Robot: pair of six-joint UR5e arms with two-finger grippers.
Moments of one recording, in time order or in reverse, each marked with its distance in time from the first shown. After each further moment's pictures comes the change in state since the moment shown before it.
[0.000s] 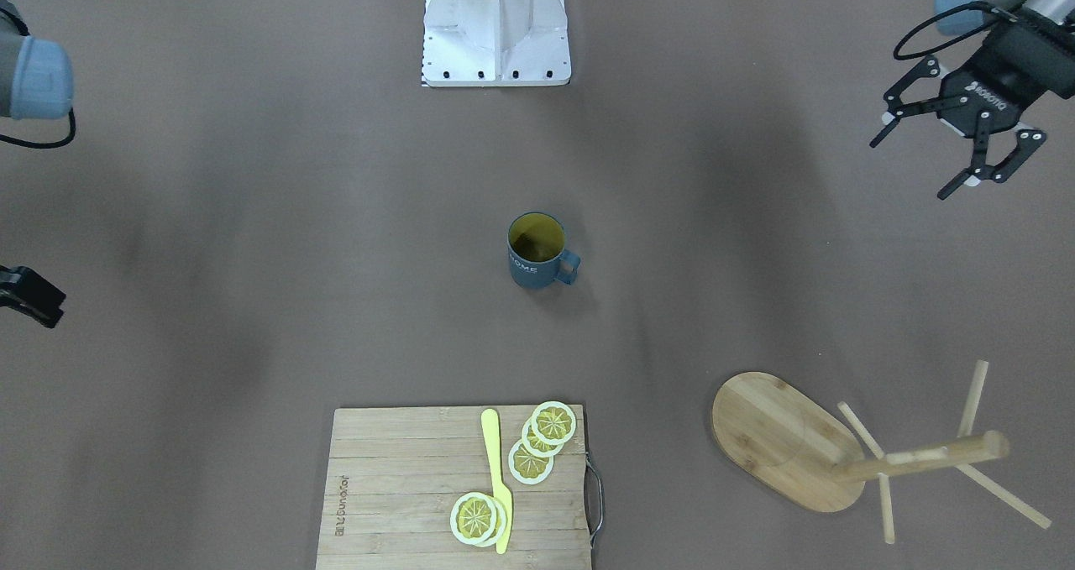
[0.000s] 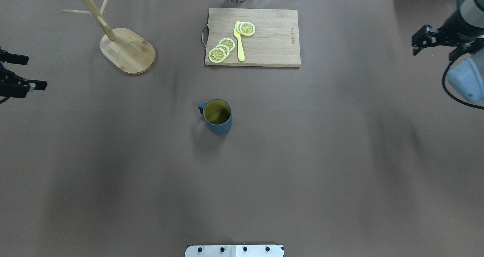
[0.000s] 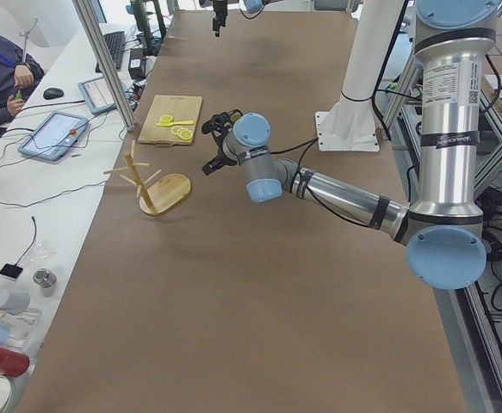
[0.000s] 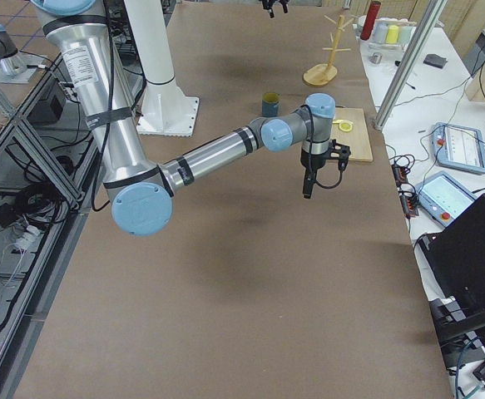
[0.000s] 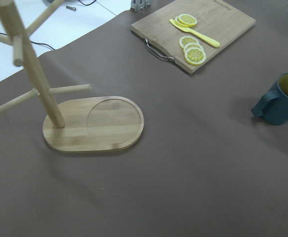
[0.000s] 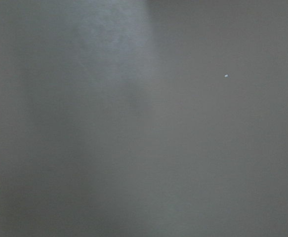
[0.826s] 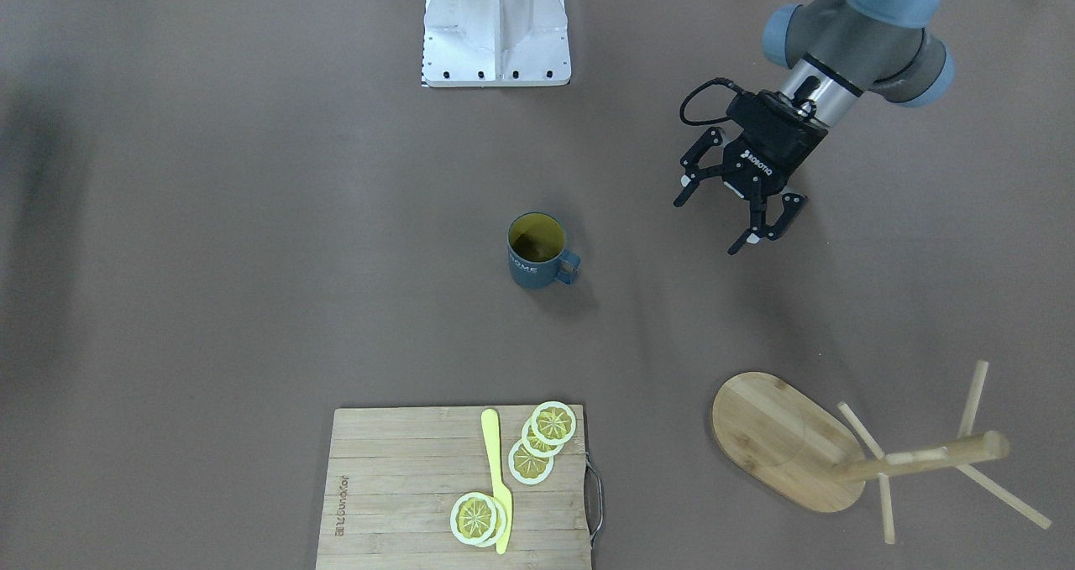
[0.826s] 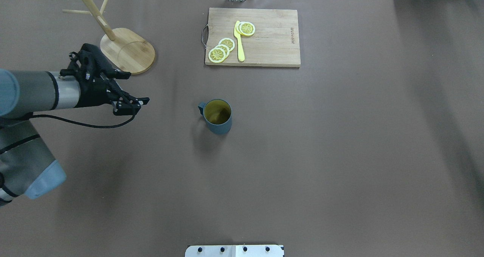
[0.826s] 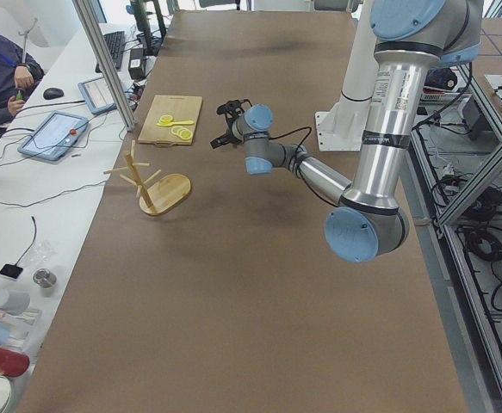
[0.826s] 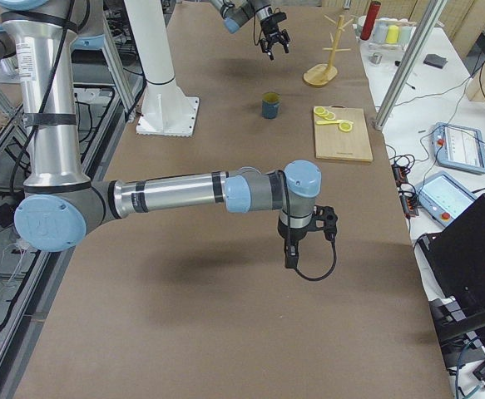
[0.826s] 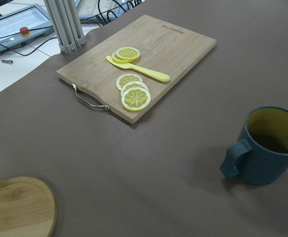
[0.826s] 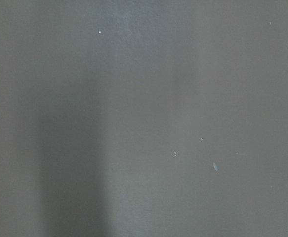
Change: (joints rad) left arm 0.374 -0.261 0.164 -0.032 0.416 -0.020; right arm 0.299 -0.259 -0.047 0.049 0.124 -0.614
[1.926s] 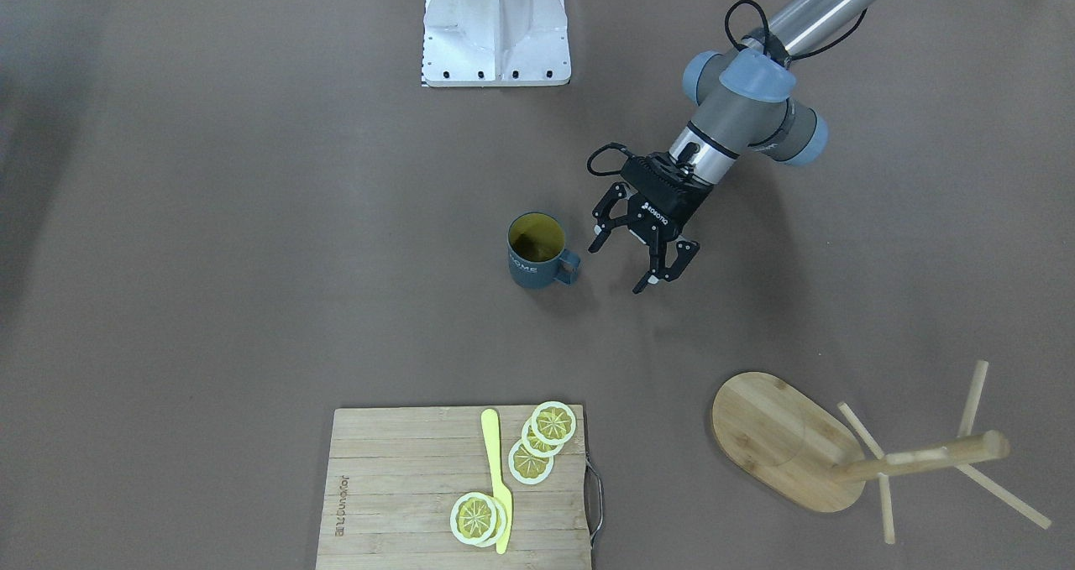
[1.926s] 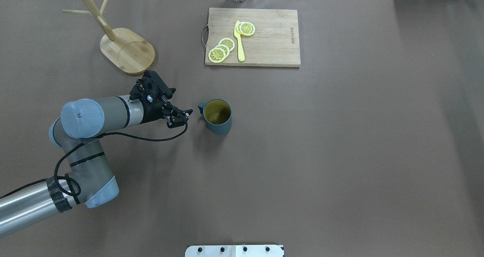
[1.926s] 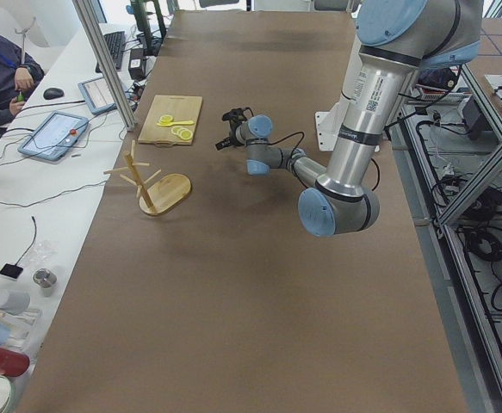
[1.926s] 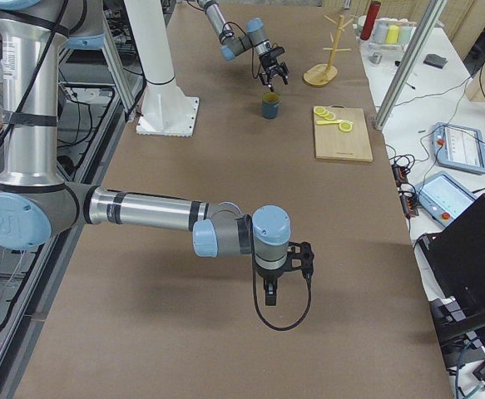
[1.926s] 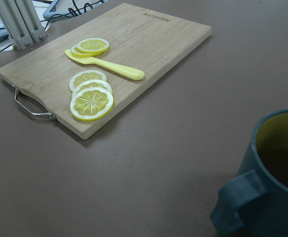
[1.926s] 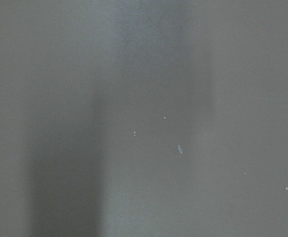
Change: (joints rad) left arm 0.173 -0.168 0.268 -0.137 0.203 -0.071; right arm 0.041 -0.093 -0.091 0.204 0.019 -0.021
